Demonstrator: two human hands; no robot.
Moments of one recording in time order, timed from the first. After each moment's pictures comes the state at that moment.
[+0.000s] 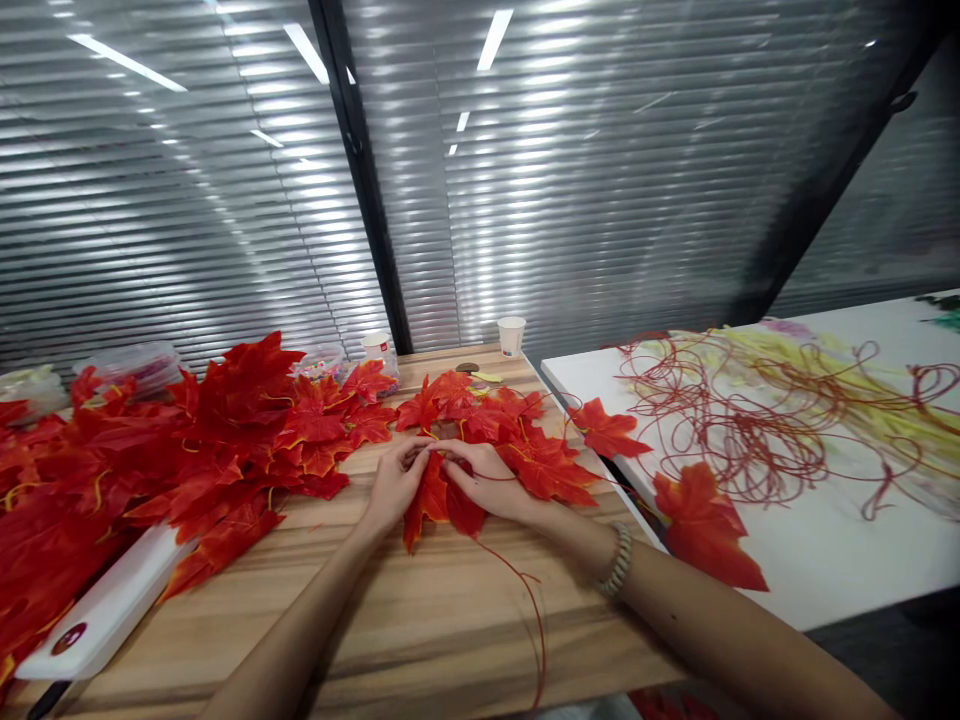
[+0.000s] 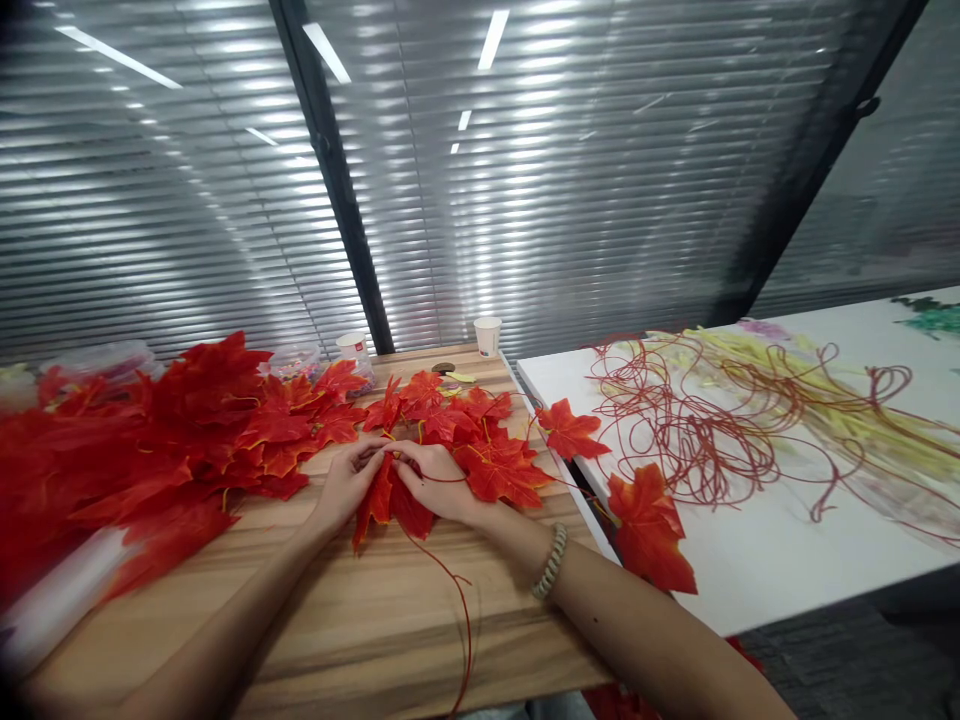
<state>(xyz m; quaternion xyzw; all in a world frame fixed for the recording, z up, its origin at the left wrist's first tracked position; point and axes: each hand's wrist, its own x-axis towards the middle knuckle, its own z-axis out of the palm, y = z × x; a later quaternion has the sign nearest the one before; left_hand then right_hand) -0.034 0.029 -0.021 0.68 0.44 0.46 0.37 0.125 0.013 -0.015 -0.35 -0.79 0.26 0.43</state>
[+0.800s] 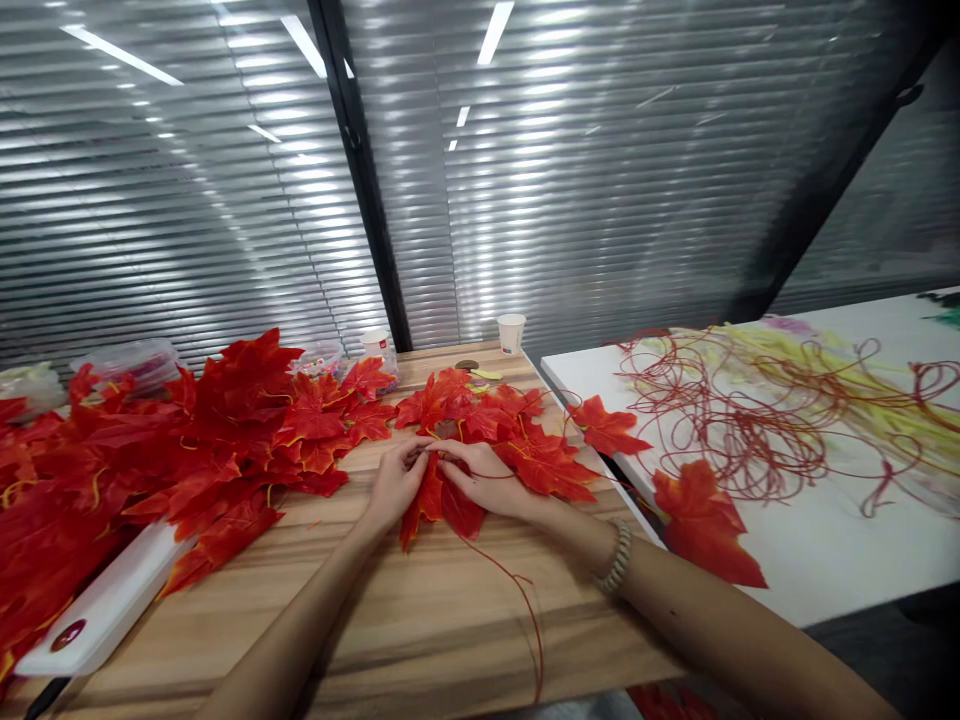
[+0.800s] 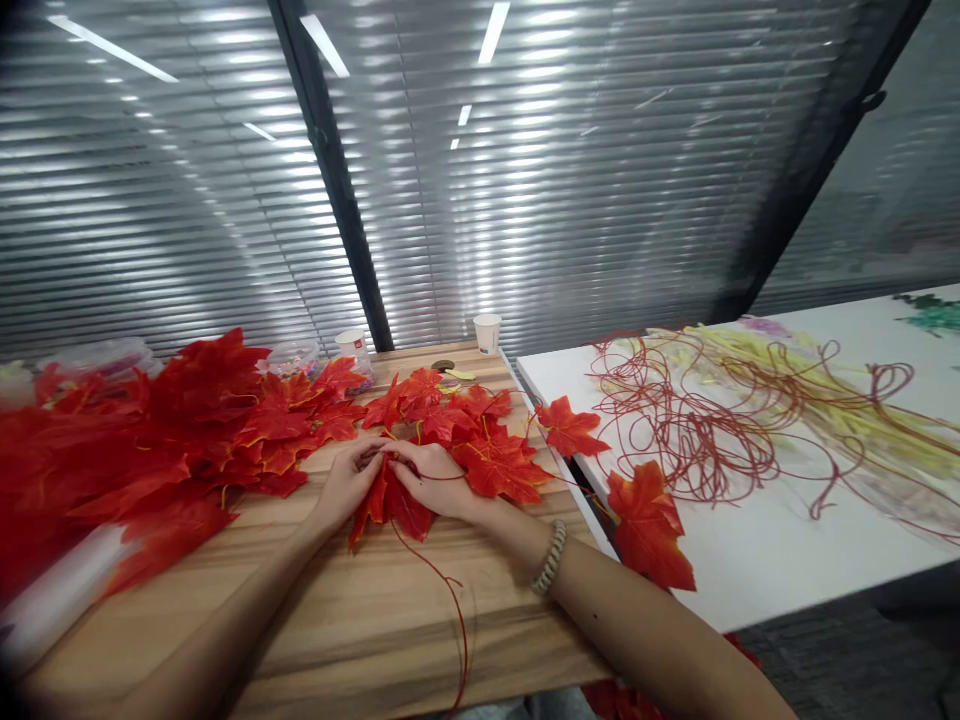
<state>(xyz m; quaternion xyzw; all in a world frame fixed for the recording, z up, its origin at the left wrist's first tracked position) -0.032 0.028 -0.019 0.69 0.45 0.44 0.37 0.125 0.014 -0.017 -0.34 -0.80 0.27 0.41</state>
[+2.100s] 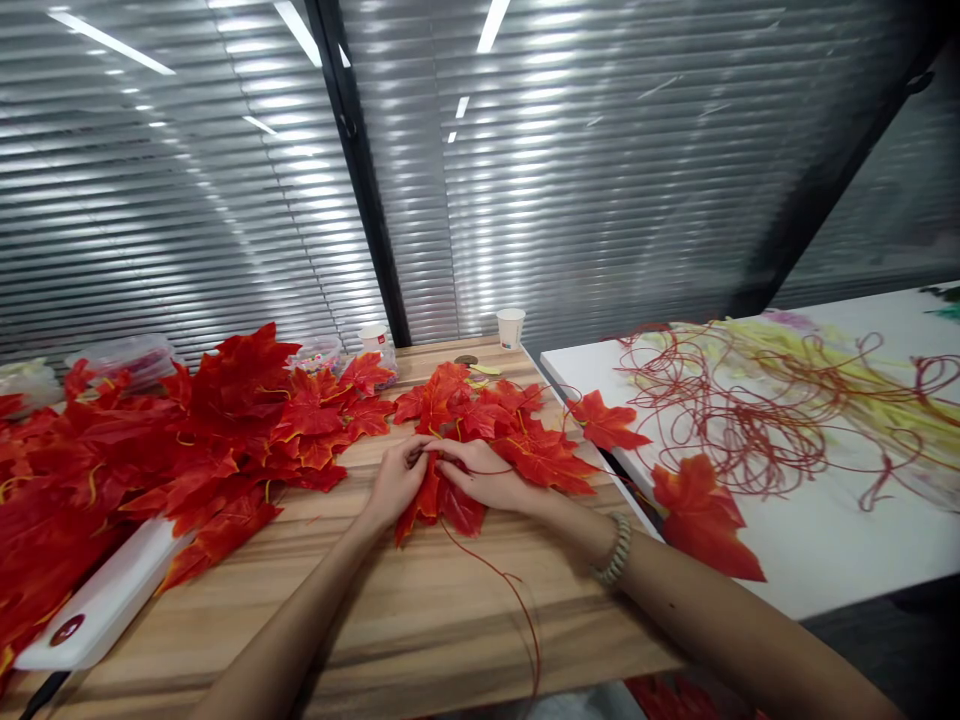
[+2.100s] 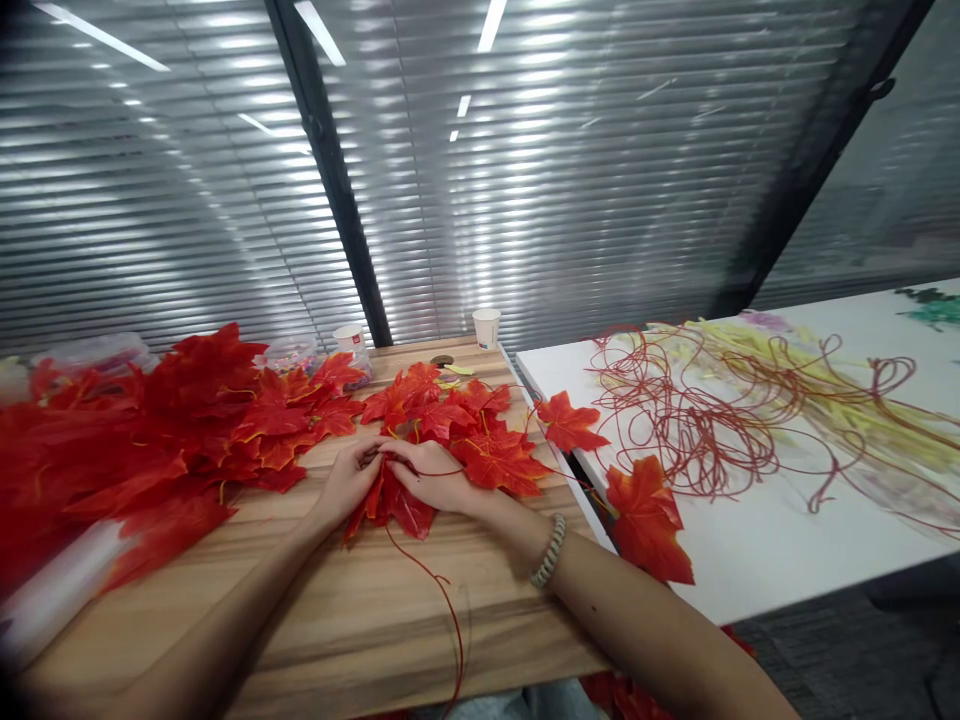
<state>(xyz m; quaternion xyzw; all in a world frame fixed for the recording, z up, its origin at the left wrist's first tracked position) -0.033 0.031 -0.026 0.71 0.42 0.42 0.37 0.126 0.019 -0.021 -0.34 -0.83 0.25 0.37</state>
